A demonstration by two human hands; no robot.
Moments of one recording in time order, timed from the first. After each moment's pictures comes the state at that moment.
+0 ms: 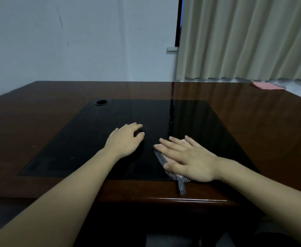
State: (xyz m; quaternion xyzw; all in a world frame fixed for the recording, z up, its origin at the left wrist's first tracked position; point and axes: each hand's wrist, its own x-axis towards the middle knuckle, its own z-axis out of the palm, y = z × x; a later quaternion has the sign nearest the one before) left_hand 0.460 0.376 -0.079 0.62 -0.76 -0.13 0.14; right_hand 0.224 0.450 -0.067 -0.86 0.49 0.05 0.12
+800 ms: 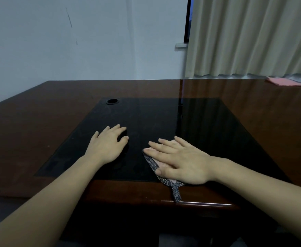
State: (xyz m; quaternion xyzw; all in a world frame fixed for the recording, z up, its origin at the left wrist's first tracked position) left_hand 0.540 0.381 -0.087 0.68 -0.72 -0.09 0.10; right_hand 0.278 0.436 -0.071 -0.90 0.42 0.06 0.11
